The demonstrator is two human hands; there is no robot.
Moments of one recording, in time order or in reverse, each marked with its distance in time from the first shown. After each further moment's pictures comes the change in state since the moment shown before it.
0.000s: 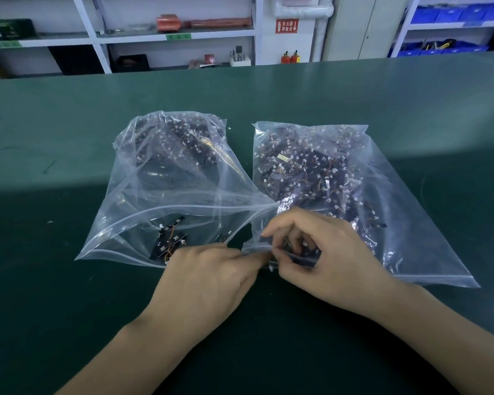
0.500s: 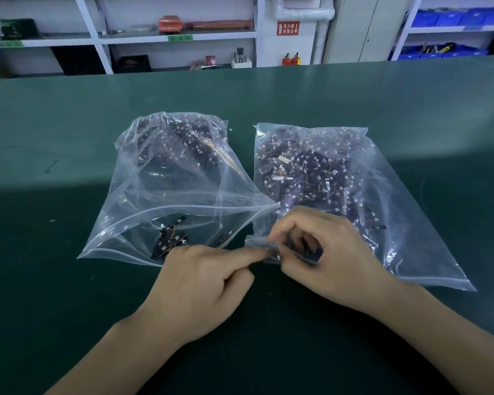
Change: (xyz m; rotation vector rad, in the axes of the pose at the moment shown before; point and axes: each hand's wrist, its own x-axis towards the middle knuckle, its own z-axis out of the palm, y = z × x) left_hand -0.003 -0.003 -0.009 -0.311 0.012 -0.119; right_hand 0.002 0.001 -0.002 0.037 0.003 -0.004
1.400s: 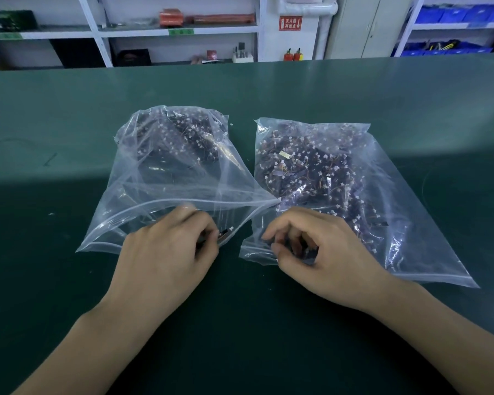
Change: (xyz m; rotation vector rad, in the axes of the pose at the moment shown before) left_hand -0.001 -0.018 -0.017 0.278 0.012 -0.345; right_hand -0.004 0.005 0.005 -0.014 -0.046 0.081
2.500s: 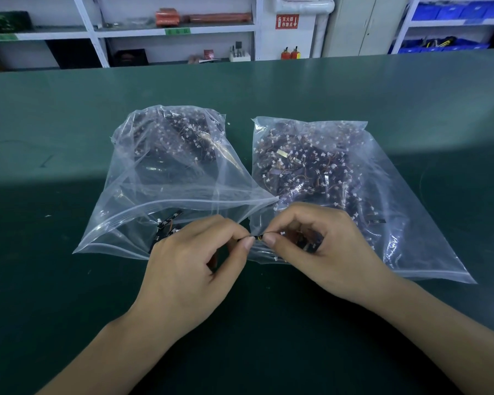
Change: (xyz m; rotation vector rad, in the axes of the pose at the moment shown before) left_hand -0.010 0.018 0.014 -0.456 0.081 0.201; right_hand 0.002 -0.008 -0.004 0.200 0.028 0.082
